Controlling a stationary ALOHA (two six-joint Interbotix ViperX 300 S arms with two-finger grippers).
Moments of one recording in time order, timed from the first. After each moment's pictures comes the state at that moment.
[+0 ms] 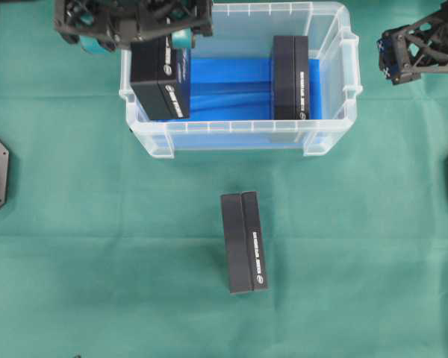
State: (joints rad) left arm 0.22 0.02 -0.26 0.17 1.58 -1.35; right arm -0.31 -0.50 0.49 -0.21 1.22 1.19
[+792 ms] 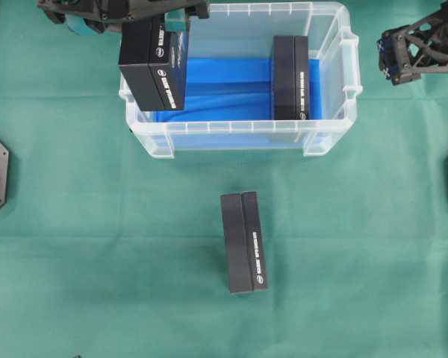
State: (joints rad) left arm 0.21 0.04 -0.38 0.18 1.68 -1.31; right arm -0.31 -0.50 0.49 -0.21 1.22 1.19
